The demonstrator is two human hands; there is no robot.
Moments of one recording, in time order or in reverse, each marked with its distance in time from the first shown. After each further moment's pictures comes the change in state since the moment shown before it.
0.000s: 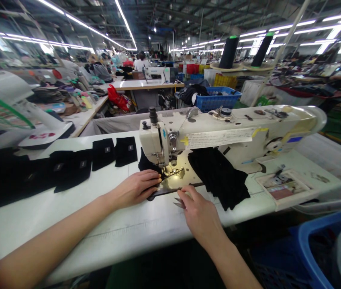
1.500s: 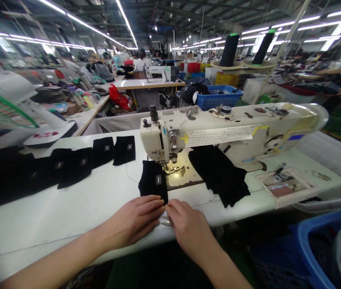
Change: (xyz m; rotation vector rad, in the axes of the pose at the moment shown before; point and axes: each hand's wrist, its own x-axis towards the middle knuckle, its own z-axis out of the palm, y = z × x) left_hand -0.029 0.079 0.003 -0.040 0.009 0.018; right_hand -0.012 -0.033 0.001 0.210 -0.204 -0.117
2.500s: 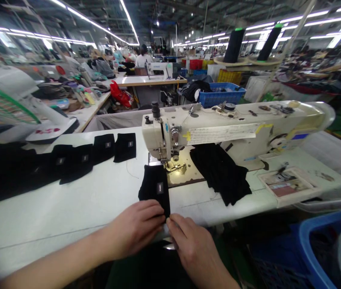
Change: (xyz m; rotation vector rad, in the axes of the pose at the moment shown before) left_hand 0.005 0.018 -0.002 0.010 -0.047 -0.028; right_hand -0.040 -0.010 0.015 -0.075 0.222 -0.139
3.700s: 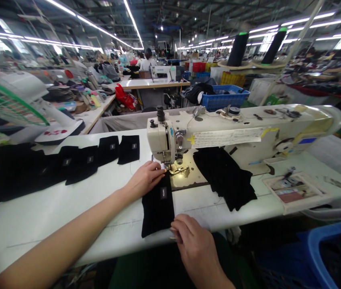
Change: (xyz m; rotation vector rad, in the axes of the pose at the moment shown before) left_hand 0.036 -0.102 0.012 0.192 0.093 -0.265; right_hand 0.011 -0.002 0.006 0.177 0.138 0.152
